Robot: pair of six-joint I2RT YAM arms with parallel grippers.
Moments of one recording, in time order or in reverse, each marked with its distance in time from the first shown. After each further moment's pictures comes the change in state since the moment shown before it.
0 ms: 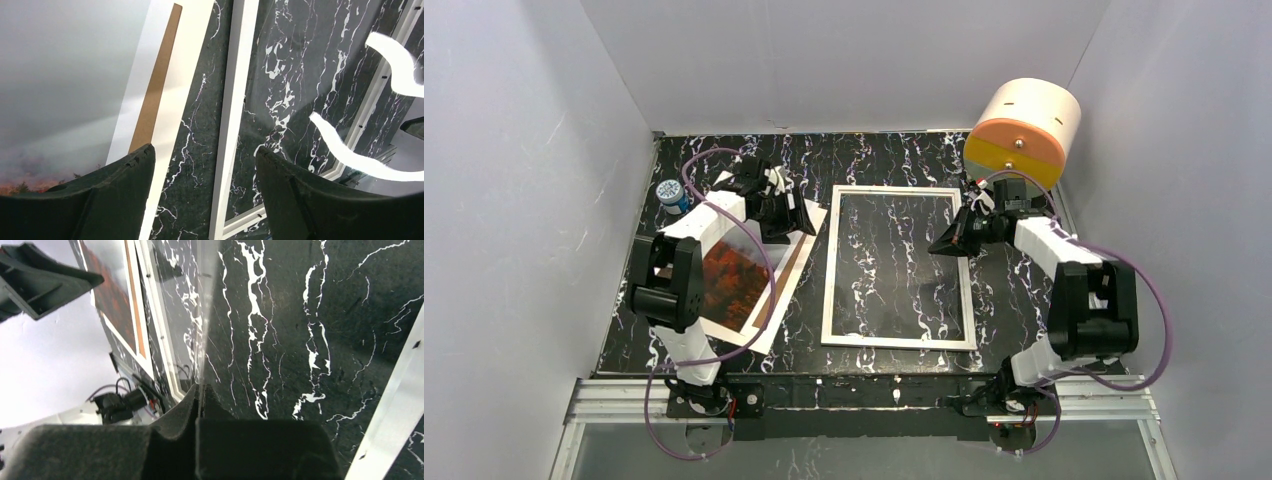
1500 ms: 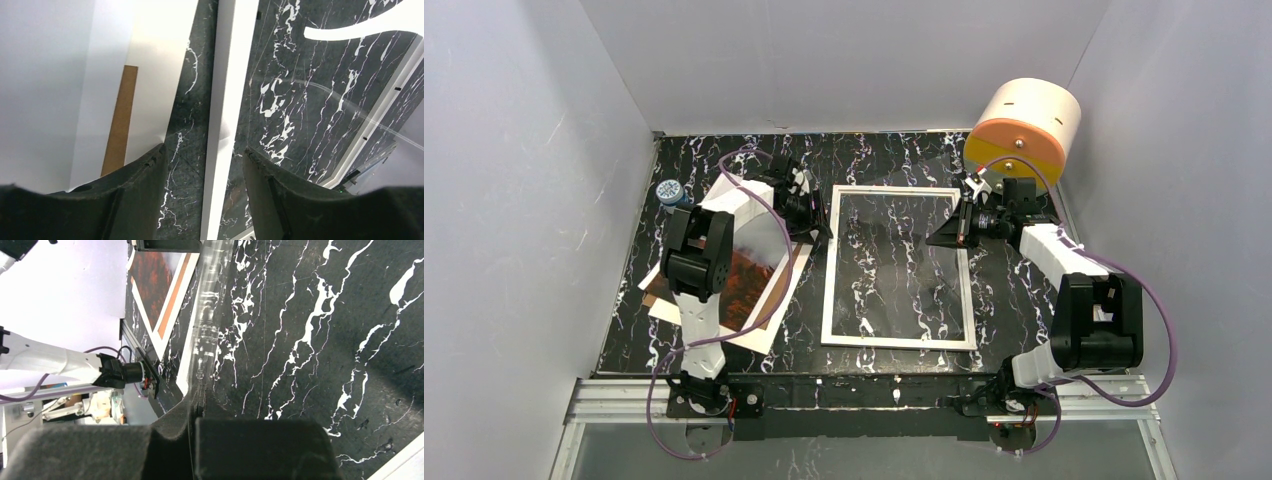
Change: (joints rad) left arm -0.077 0.292 0.201 -0.010 0.045 -0.027; right arm -0.049 -0.023 -0.011 0.112 -0.282 -0.231
